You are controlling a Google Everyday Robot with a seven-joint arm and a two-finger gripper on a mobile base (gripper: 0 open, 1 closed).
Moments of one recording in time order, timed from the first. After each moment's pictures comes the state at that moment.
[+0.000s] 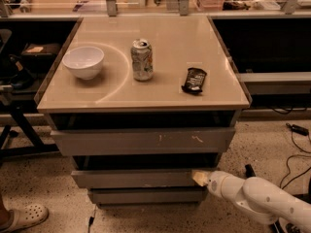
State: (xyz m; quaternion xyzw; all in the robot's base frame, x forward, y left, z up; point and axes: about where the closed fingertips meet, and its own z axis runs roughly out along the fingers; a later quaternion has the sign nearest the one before) arm 0.519 -0.167 0.470 -0.06 0.88 0.28 0.37
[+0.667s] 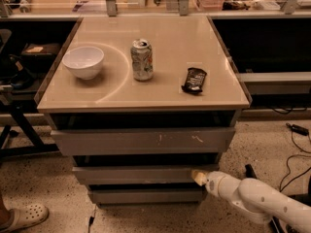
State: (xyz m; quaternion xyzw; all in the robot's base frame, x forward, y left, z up) arm 0.532 -0.170 0.445 -0.04 0.88 0.27 0.38
